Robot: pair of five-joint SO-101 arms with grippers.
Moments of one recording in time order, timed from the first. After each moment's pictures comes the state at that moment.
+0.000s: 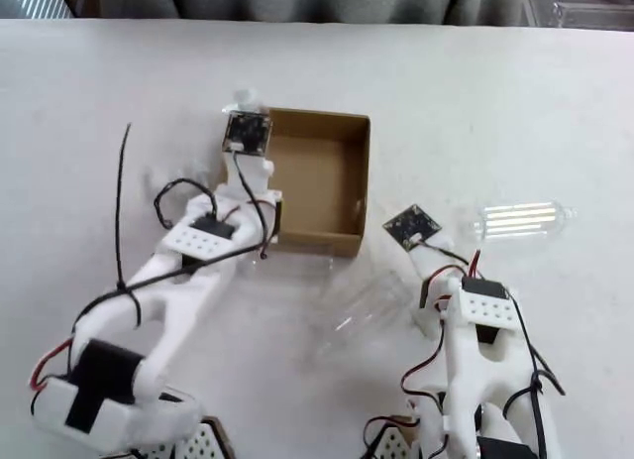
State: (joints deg) left arm 12.2 -7.3 48.5 16.9 10.8; right arm 6.5 -31.5 70.1 45.5 45.4
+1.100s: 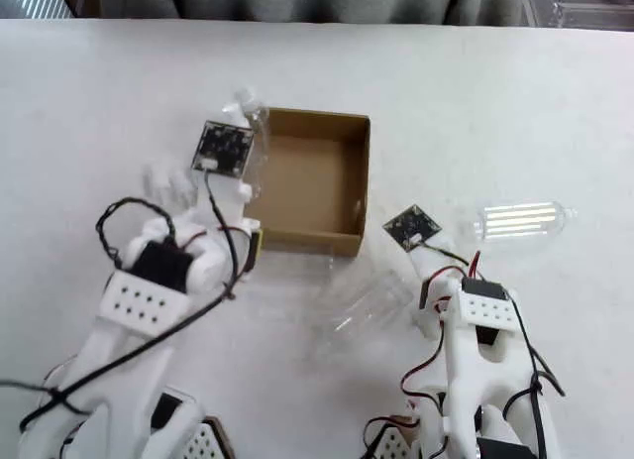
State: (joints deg) left arm 13.5 -43.3 48.5 60.4 8.7; right arm 6.5 -31.5 70.5 45.2 45.4
